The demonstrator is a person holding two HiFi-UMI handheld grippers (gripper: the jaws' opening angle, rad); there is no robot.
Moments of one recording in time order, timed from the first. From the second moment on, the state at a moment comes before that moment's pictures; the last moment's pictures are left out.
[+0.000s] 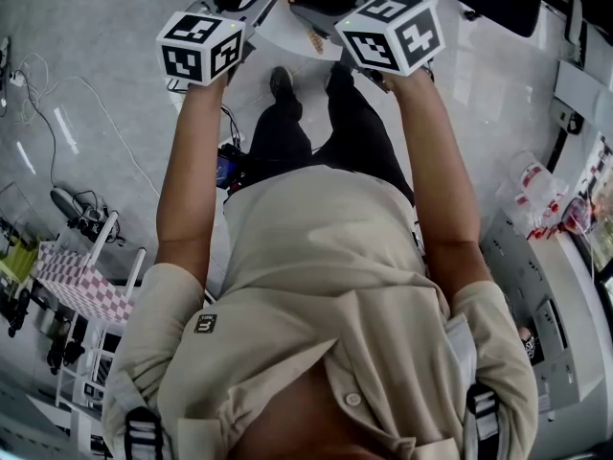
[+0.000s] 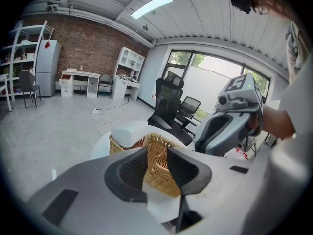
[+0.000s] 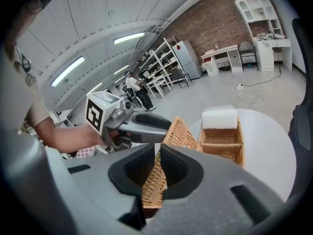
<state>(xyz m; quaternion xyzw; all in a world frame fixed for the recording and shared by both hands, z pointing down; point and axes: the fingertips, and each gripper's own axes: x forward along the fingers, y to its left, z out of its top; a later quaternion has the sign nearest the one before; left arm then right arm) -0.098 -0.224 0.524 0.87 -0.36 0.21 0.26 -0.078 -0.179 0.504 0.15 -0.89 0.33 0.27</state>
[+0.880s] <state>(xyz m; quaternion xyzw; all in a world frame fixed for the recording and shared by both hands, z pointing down) -0.111 -0.206 0.510 0.87 -0.36 0.16 0.29 -0.094 -0.162 0.510 0.15 -0.89 0.31 0.29</state>
